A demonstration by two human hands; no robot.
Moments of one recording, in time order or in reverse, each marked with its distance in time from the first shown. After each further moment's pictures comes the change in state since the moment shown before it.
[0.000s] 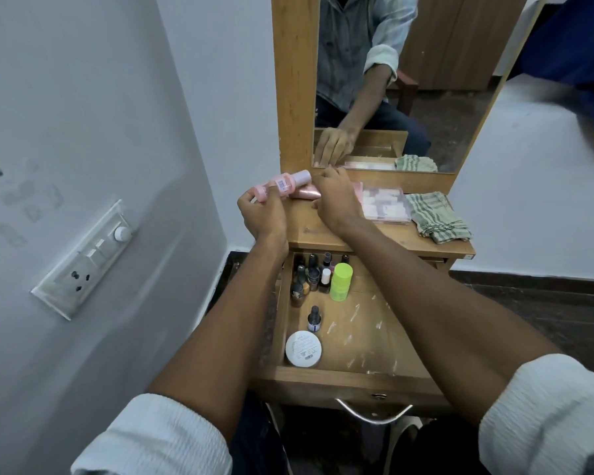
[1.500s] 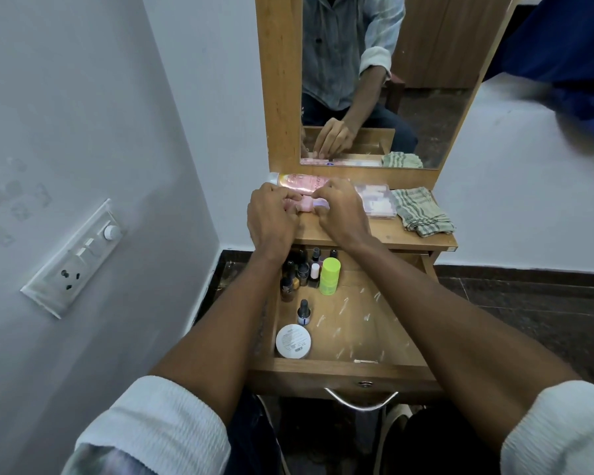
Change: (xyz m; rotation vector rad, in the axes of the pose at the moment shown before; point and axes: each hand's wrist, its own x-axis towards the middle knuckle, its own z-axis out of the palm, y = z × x) left_hand -0.033 0.005 -0.007 0.931 -0.206 0.632; right_hand -0.050 0.015 -0.019 0.201 0.106 0.014
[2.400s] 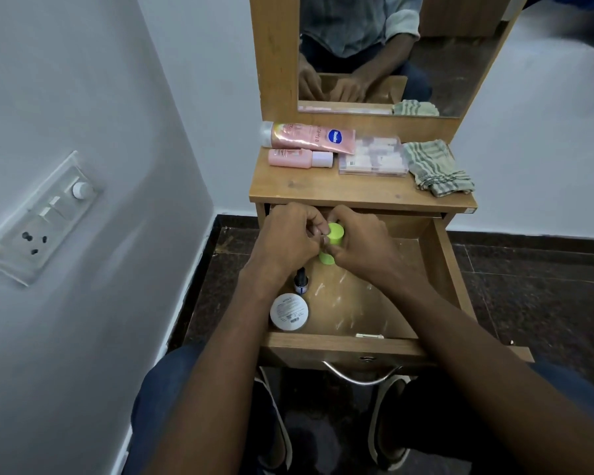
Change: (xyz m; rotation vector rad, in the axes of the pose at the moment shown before) left_hand -0.078 -0.020 -0.004 -0.103 -0.525 0.129; right_hand -0.109 0.016 -0.009 0.002 -0.349 0.133
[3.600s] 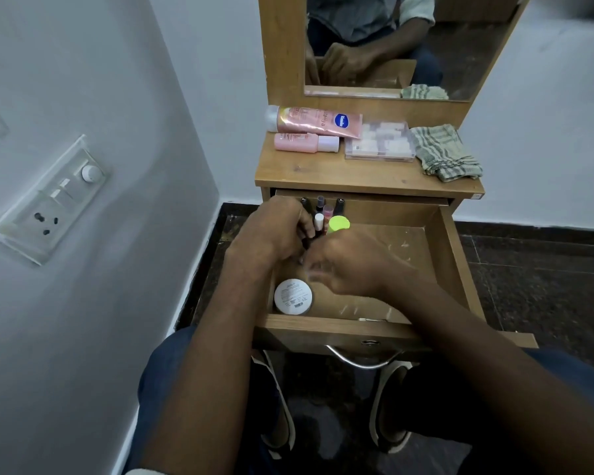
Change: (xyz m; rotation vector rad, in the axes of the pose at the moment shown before) left_hand -0.009 -0.002 -0.026 0.295 -0.275 -0.078; right_hand -0.035 -0.039 -0.017 -0.156 -0.318 -0.495
